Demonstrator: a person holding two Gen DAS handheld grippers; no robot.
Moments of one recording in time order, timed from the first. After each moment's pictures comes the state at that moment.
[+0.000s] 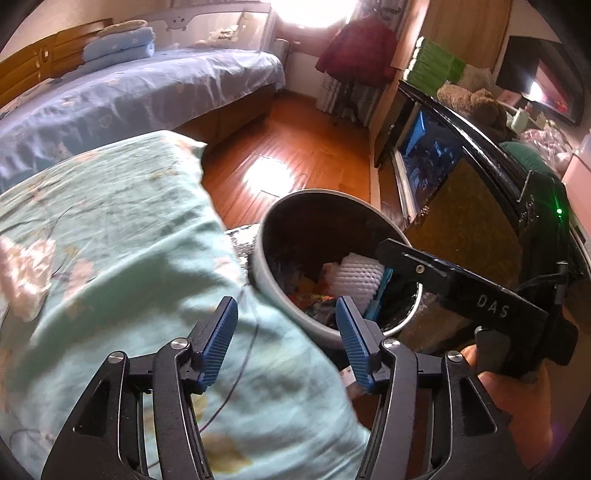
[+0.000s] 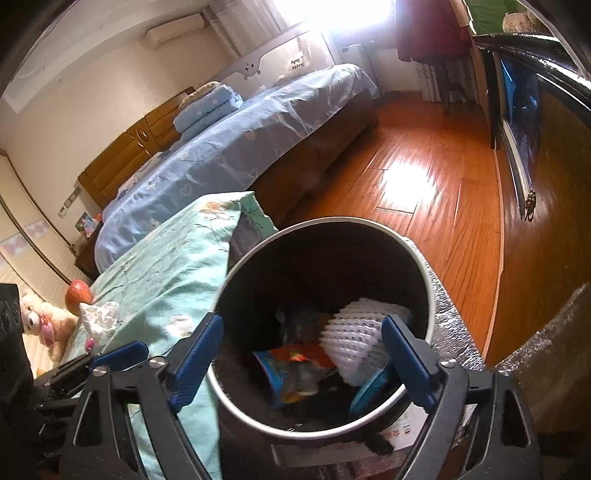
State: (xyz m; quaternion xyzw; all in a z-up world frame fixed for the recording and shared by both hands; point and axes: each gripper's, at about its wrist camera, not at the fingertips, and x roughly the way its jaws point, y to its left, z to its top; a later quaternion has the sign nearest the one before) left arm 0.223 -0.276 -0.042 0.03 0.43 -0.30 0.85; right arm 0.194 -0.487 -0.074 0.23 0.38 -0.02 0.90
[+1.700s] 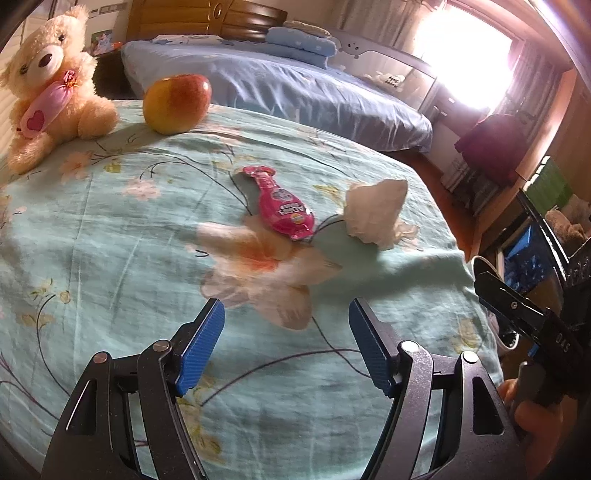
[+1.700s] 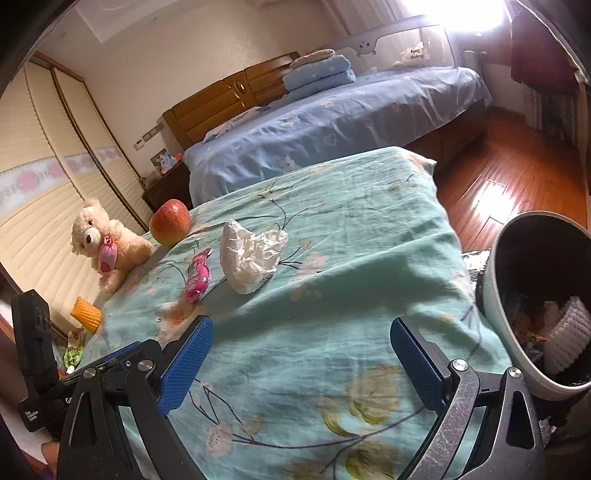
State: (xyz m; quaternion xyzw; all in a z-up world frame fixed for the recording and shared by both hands) left arm 0.215 0.001 -0.067 -0.12 0.42 -0.07 0.90; right arm 0.227 -0.271 -0.059 0.16 0.39 0.15 0.90
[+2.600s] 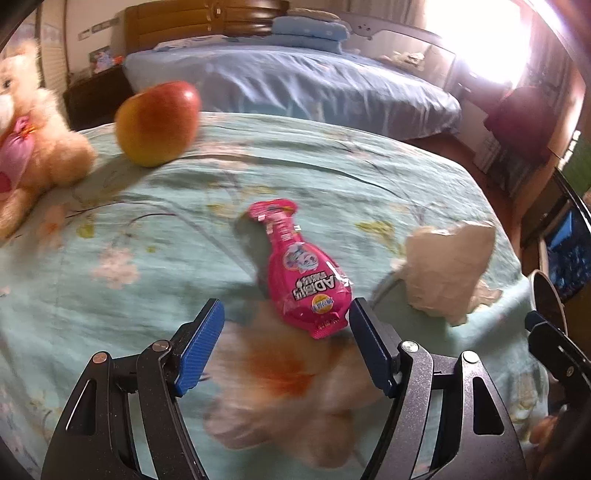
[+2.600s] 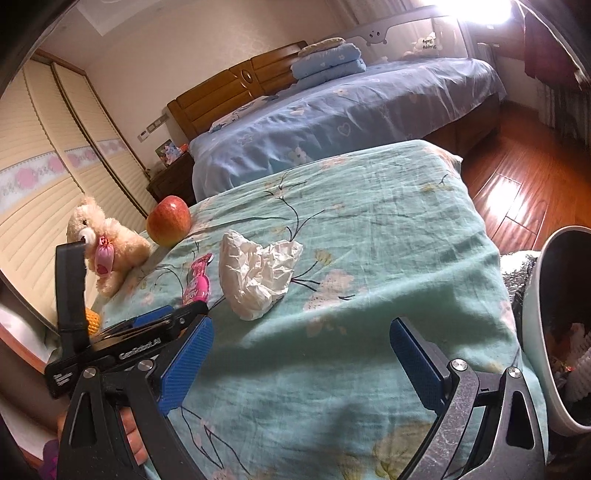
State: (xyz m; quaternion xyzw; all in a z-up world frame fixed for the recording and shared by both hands) left arm 0.307 -0.003 -0.081 -0.05 0.44 -0.02 0.89; right arm 0.267 -0.253 -0.066 0.15 0.40 0.16 0.89
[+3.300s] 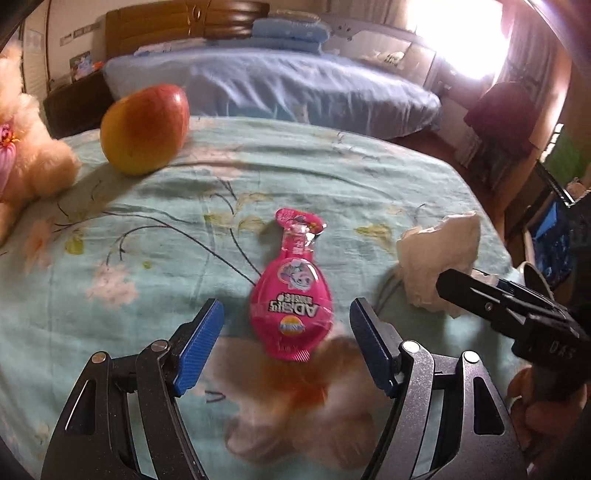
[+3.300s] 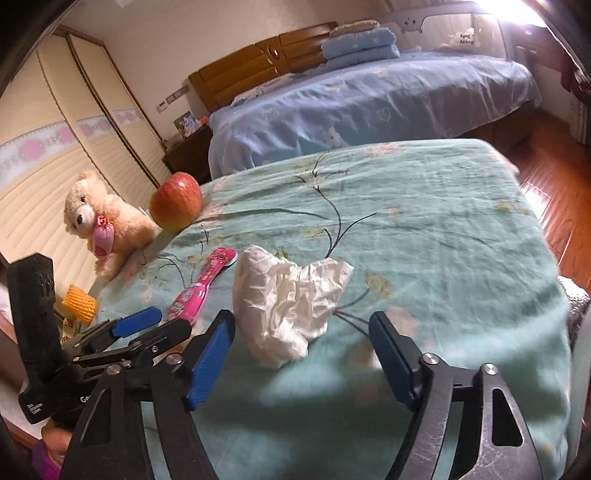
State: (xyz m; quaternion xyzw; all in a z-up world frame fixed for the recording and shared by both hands) left arm 0.318 0.005 -0.082 -0.04 0.44 -0.06 0.90; right arm 0.323 -0.209 -0.086 0.12 0.43 0.22 0.87
